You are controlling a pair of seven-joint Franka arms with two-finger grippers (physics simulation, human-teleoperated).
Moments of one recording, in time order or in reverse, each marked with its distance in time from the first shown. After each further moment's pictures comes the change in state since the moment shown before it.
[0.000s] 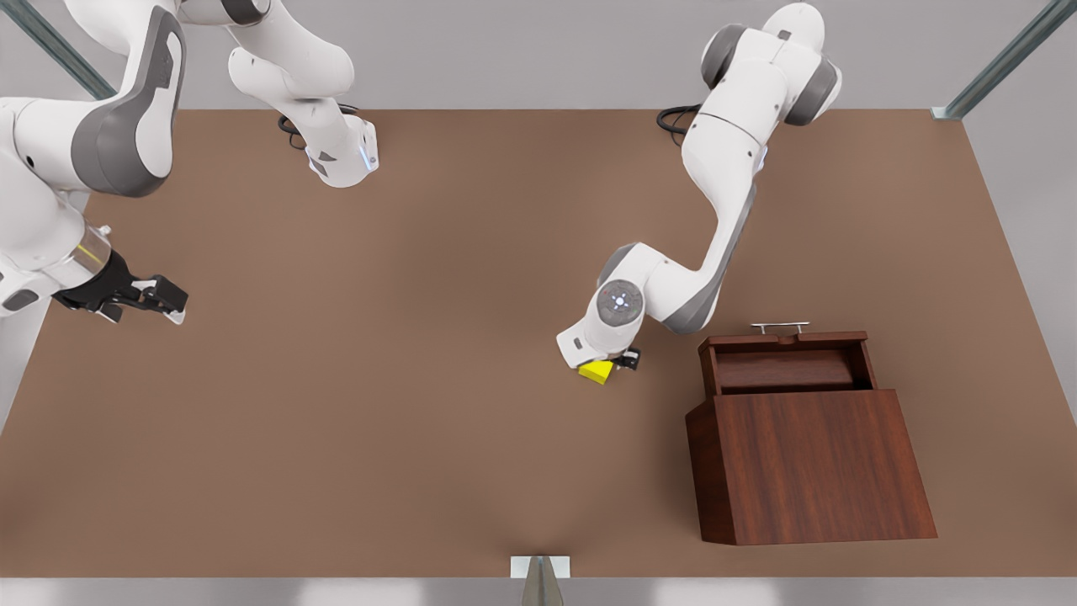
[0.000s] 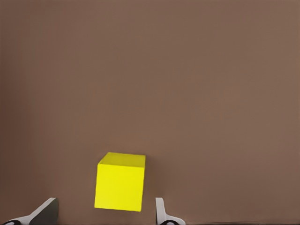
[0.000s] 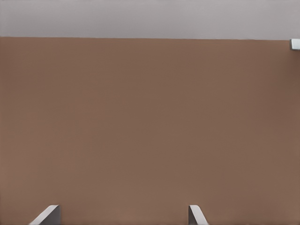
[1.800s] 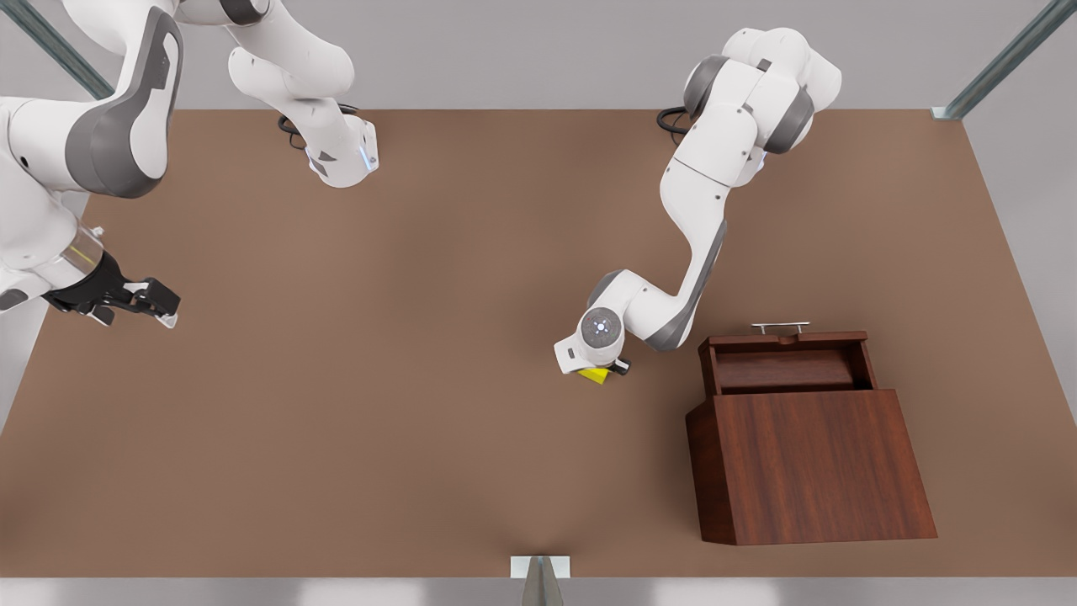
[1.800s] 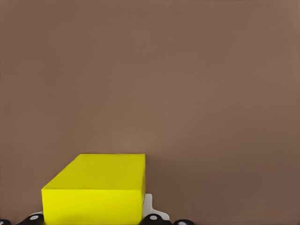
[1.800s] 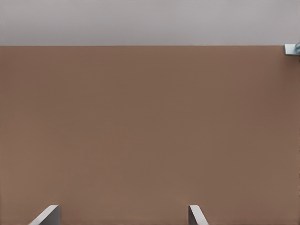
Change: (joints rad) left arm -0.019 0.141 0.005 -0.047 0.036 0.107 0.047; right arm -0.005 0.000 -0.008 -0.001 0.000 0.029 0.003
